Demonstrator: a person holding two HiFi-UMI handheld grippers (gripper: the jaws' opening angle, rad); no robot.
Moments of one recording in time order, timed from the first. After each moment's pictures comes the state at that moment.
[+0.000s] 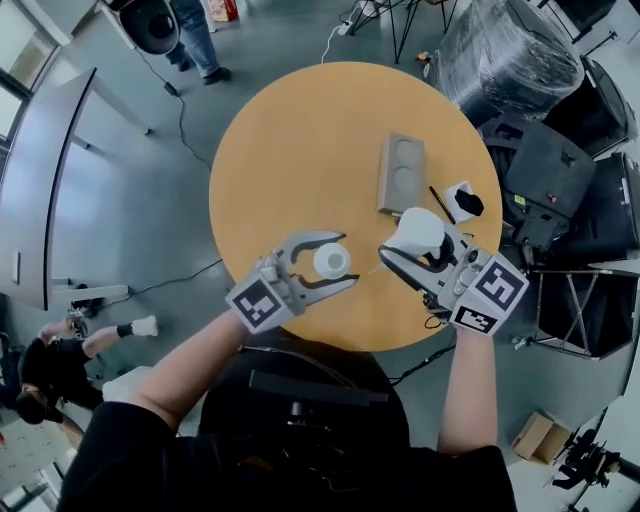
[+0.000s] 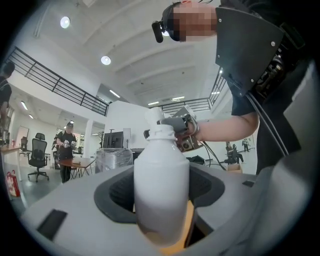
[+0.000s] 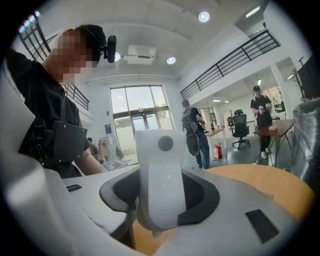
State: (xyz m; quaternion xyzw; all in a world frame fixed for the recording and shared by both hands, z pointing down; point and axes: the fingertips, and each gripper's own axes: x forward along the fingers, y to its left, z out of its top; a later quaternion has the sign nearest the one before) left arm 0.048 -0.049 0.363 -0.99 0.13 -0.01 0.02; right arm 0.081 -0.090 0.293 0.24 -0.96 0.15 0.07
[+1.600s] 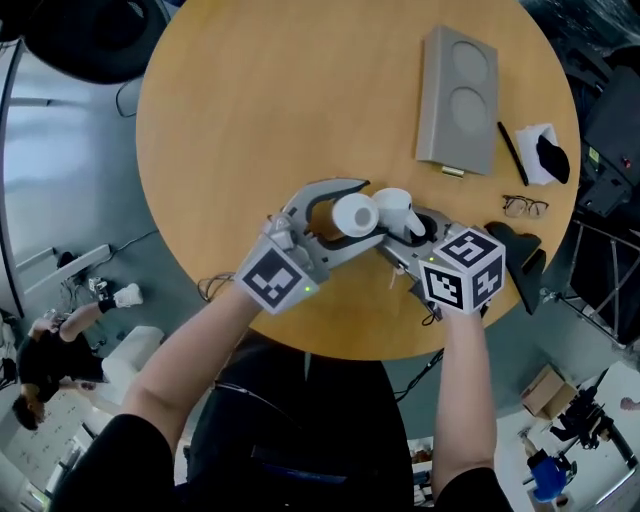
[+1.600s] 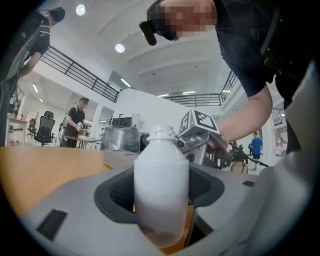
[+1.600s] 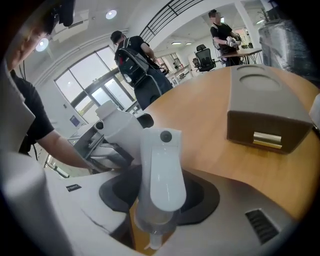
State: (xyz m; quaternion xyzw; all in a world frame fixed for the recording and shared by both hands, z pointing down) left arm 0.102 -0.185 0.735 -0.99 0.16 -0.05 -0.04; right arm 0.105 -0.172 0.798 0.28 -0.82 0.41 0.27
